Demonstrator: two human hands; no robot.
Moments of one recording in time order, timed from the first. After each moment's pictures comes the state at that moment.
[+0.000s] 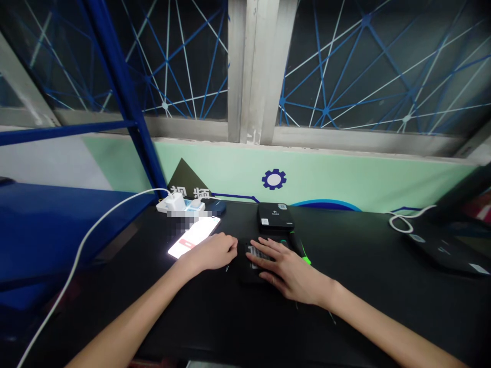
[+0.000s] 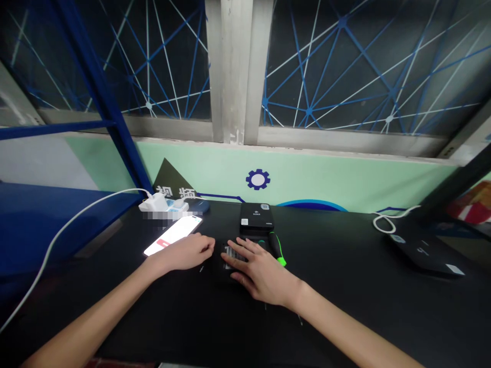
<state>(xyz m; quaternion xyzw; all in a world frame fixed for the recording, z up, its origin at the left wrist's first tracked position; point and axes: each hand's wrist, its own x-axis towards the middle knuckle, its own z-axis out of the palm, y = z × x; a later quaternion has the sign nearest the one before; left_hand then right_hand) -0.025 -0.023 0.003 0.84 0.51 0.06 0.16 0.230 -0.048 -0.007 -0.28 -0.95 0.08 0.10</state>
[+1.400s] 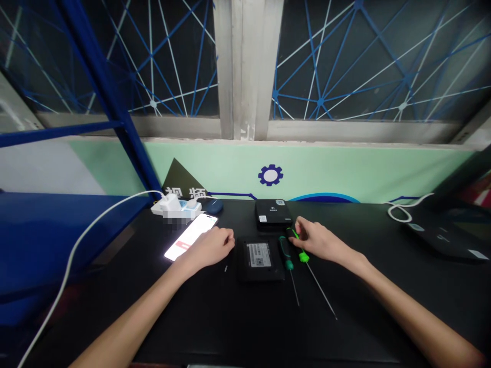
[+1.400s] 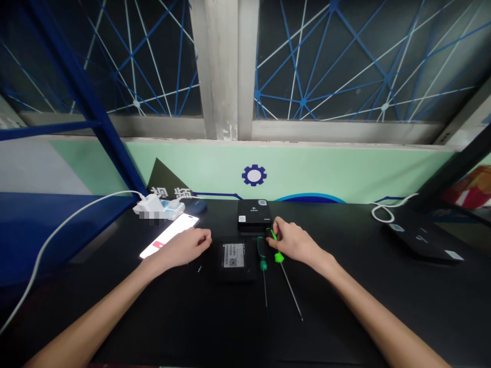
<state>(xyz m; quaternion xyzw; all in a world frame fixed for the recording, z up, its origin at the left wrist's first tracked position) -0.026 -0.014 0.001 0.80 0.55 0.13 0.22 0.290 0.000 -0.001 -0.58 -0.79 0.15 0.14</state>
